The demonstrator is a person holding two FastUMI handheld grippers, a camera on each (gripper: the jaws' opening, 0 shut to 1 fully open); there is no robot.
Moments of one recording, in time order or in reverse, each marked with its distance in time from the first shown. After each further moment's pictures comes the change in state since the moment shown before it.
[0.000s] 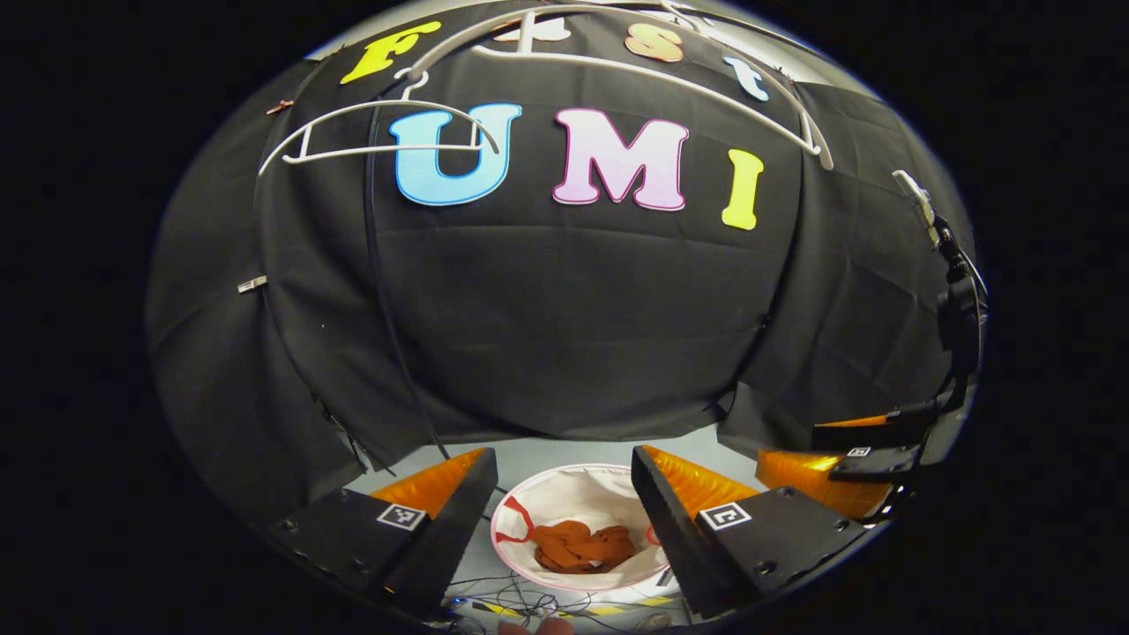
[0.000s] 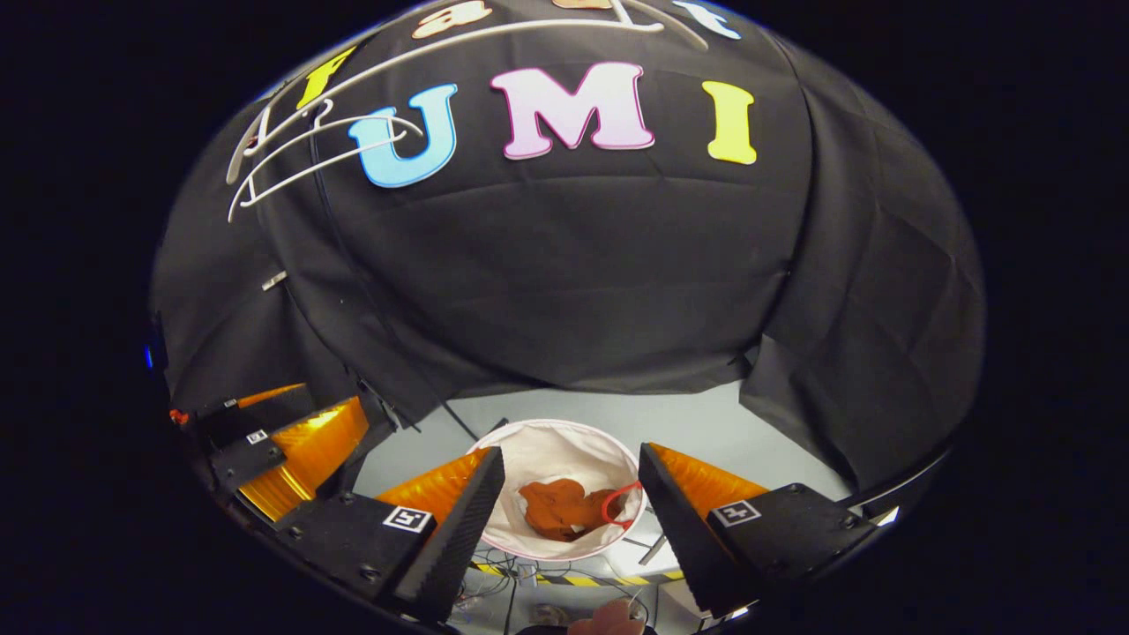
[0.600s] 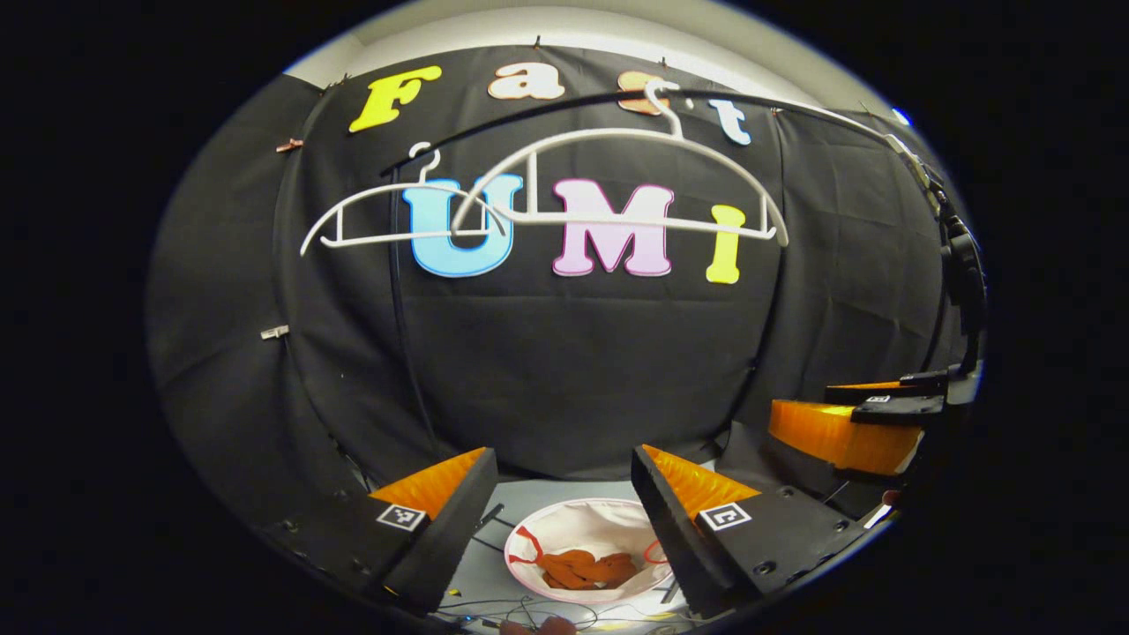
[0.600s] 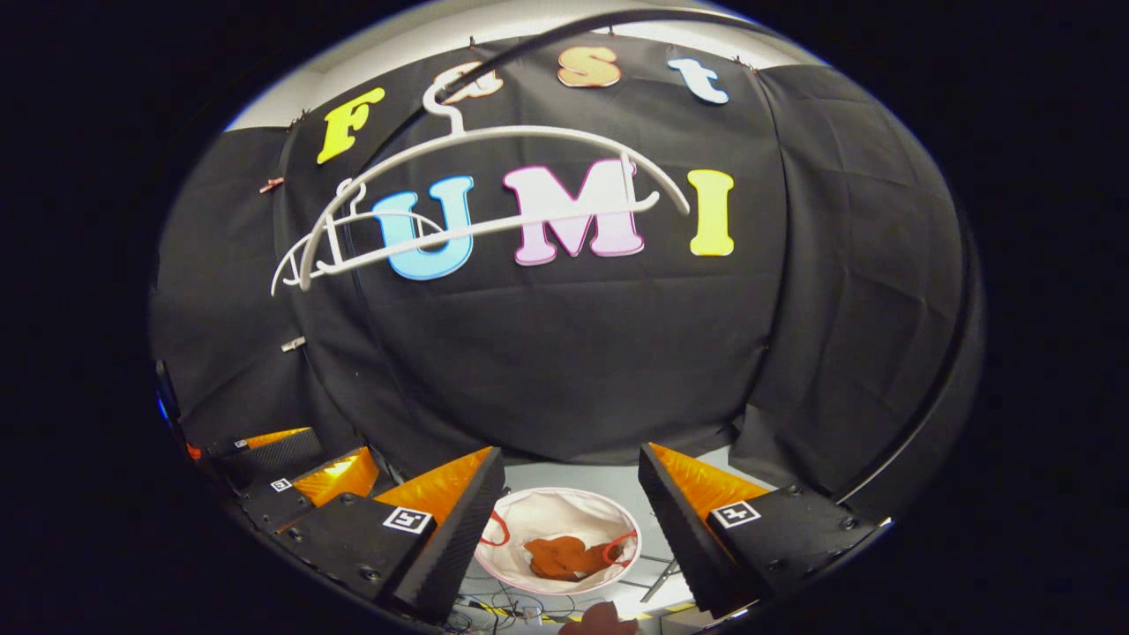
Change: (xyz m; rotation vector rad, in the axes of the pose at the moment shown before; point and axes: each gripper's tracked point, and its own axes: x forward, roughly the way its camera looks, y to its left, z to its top) left arm -0.099 -0.005 0.072 0.026 -0.203 0.001; right arm -0.114 0.026 0.092 0.006 -0.289 -0.016
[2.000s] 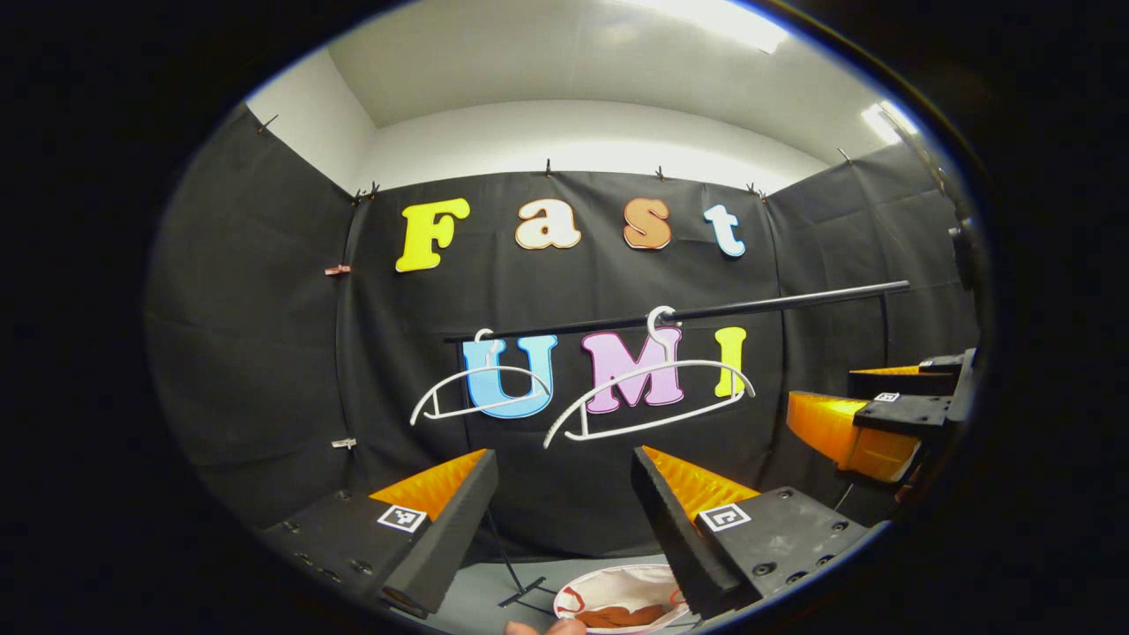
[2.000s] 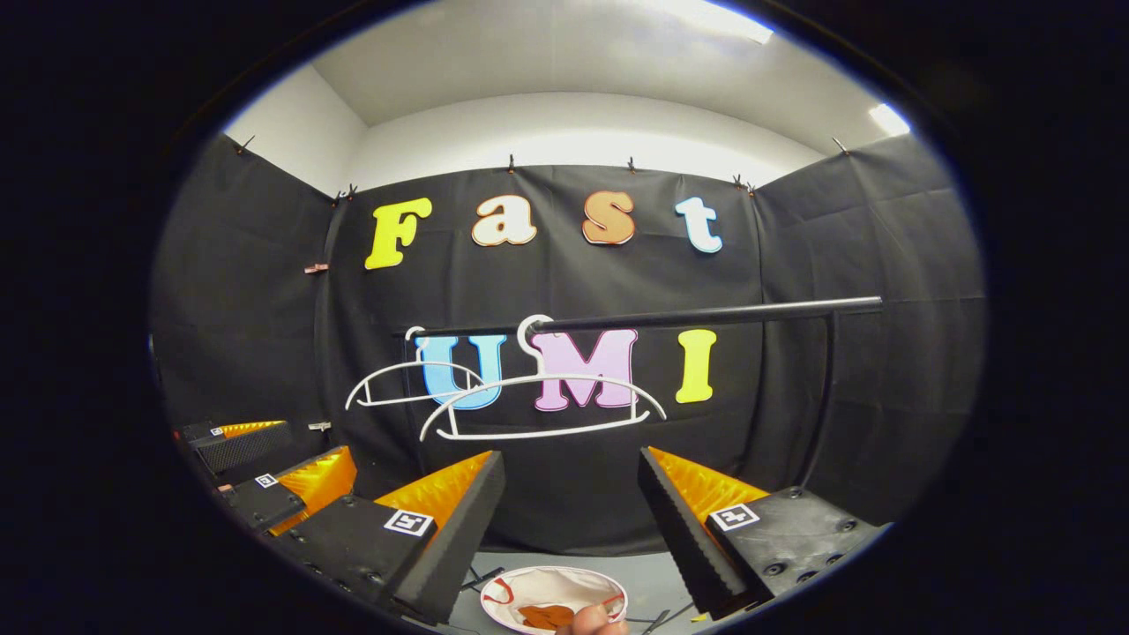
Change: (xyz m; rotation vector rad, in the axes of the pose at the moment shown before) left arm -0.175 0.029 0.155 0.096 -0.365 0.109; right arm -0.177 0.056 0.144 -0.054 -0.419 -0.009
